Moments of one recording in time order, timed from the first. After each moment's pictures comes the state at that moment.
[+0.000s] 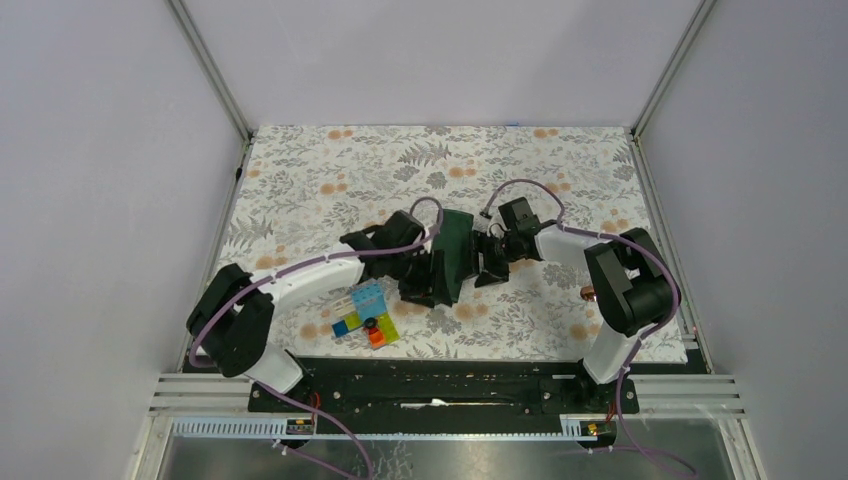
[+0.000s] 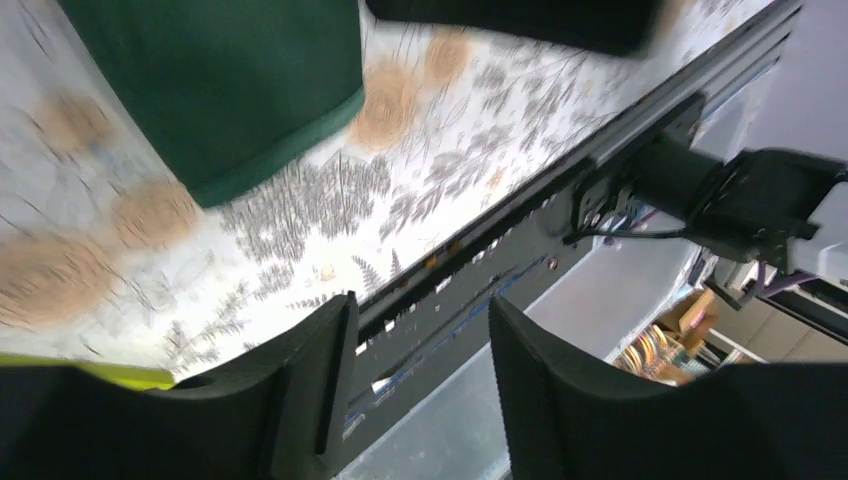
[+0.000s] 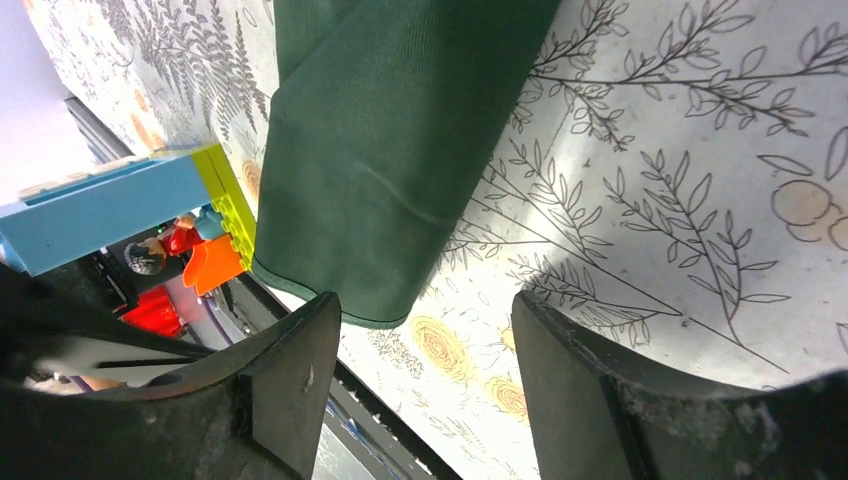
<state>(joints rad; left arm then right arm) -0.78 1.51 0.93 -0.44 0.47 -0.76 0.42 1.75 0.90 -0.24 -0.63 0.50</state>
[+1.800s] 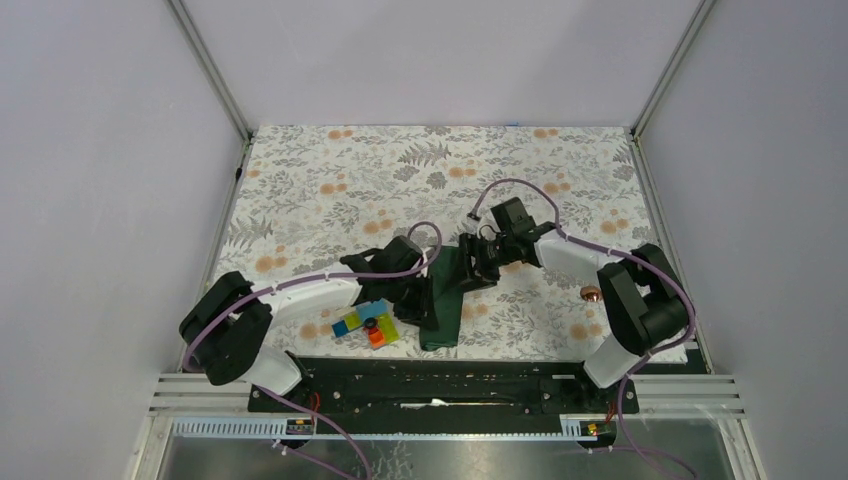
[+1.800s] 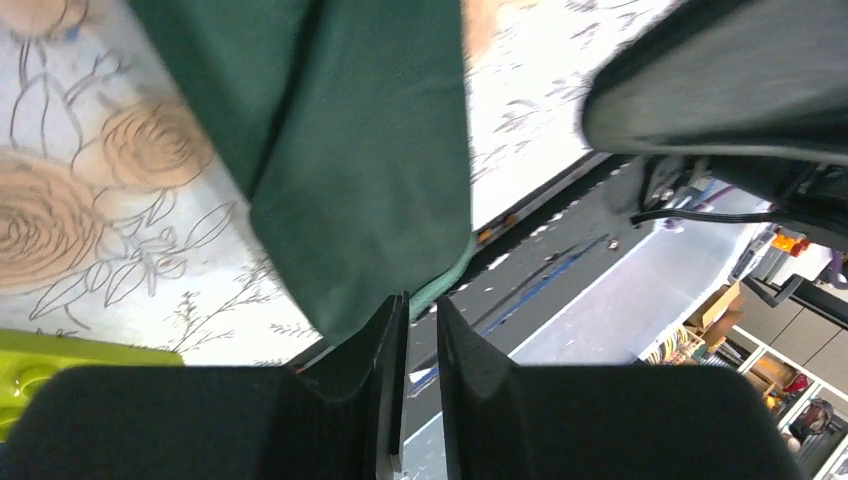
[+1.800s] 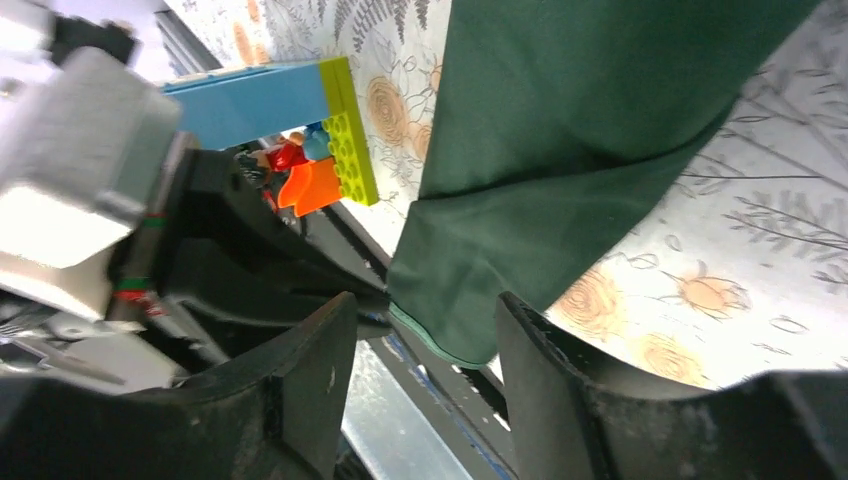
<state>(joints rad) -0.84 1.46 0.82 -0.36 0.43 -0.77 0.50 1.63 0.91 -0.34 -0.73 0.54</state>
